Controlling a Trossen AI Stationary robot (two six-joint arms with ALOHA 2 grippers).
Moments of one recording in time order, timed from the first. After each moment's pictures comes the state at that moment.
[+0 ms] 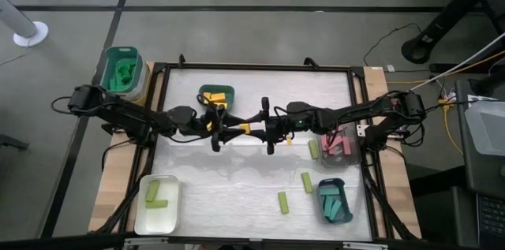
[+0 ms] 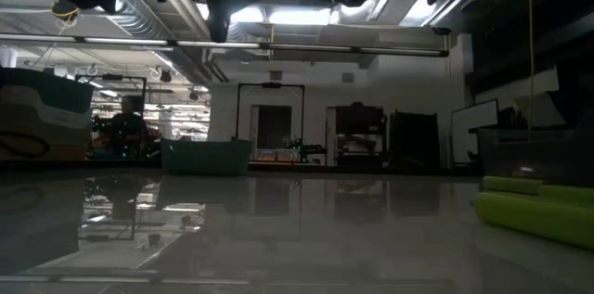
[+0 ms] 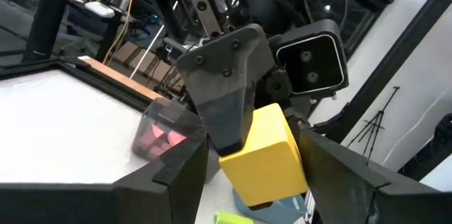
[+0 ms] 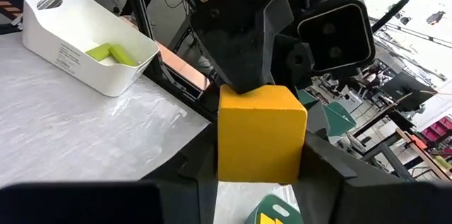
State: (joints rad) left arm -0.09 1.29 0.52 0.86 -0.14 -0.50; right arm 0.03 1.61 0.99 0.53 -0.06 -0.64
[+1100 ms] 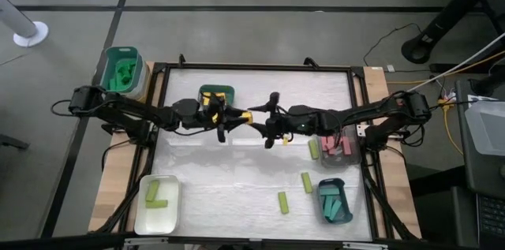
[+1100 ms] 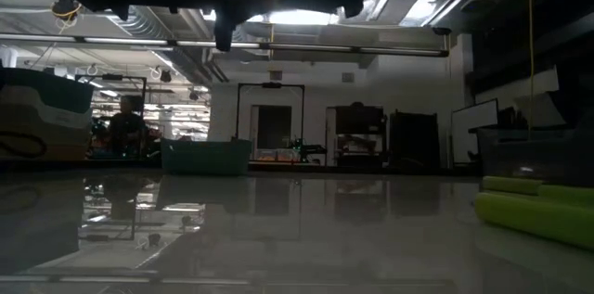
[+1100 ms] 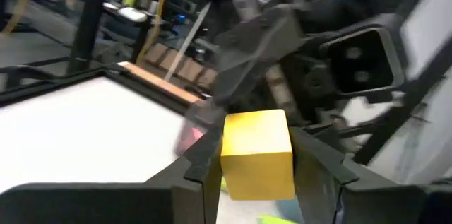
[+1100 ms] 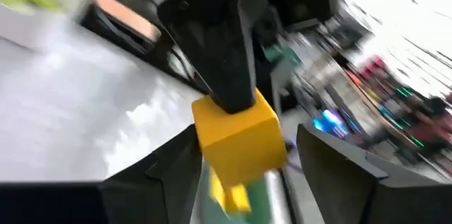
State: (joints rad) left arm 0.00 1.30 0.55 0.77 -0.12 -0.44; right arm 0.07 1.56 0.99 0.42 0.28 -0.62
